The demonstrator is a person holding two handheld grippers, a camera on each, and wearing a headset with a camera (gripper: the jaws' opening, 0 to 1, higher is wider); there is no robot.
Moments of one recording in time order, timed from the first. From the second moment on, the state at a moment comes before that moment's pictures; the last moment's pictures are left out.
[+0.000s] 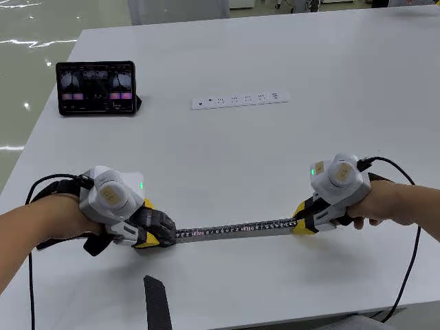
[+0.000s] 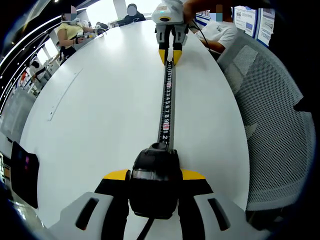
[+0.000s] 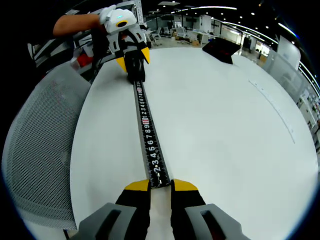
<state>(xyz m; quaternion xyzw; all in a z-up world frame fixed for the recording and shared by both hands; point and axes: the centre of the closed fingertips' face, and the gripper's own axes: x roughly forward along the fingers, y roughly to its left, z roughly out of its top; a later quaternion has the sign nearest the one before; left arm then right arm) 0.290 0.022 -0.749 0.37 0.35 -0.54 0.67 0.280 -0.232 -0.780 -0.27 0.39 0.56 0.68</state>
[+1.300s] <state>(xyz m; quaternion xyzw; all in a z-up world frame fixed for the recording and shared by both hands) 0.280 0.035 -0.720 0.25 0.39 -0.50 0.73 0.278 -0.245 -0.740 -0.27 0.37 0.52 0.72</state>
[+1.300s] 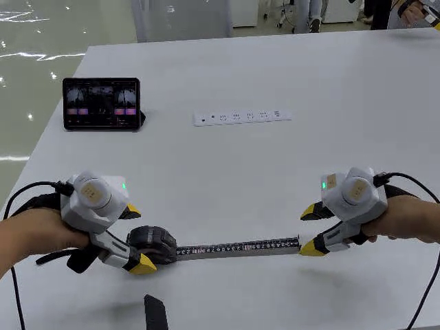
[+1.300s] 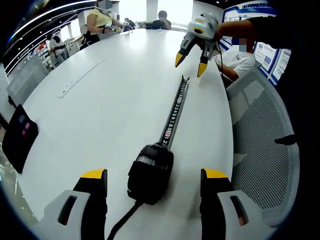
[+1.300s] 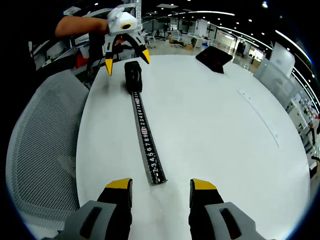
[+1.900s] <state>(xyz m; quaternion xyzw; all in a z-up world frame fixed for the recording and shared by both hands) 0.278 0.048 -0.704 0.12 0.37 -0.41 0.82 0.272 -0.266 -0.722 -0.17 0.35 0.43 0.81</state>
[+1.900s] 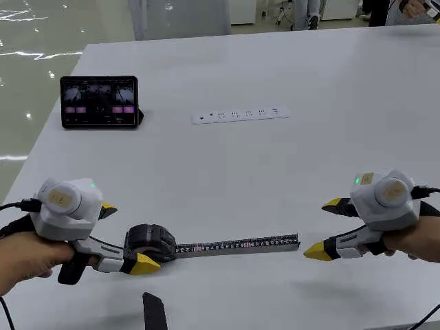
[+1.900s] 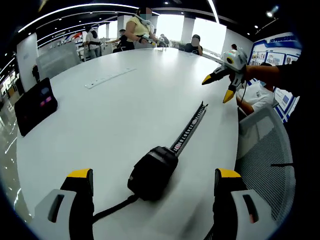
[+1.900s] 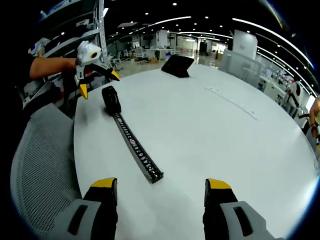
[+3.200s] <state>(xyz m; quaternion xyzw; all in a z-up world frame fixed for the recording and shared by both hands) 0.238 0.115 -0.701 0.07 0.28 -0.29 0.91 0.207 -0.333 -0.714 -0.11 0.31 0.33 0.89</state>
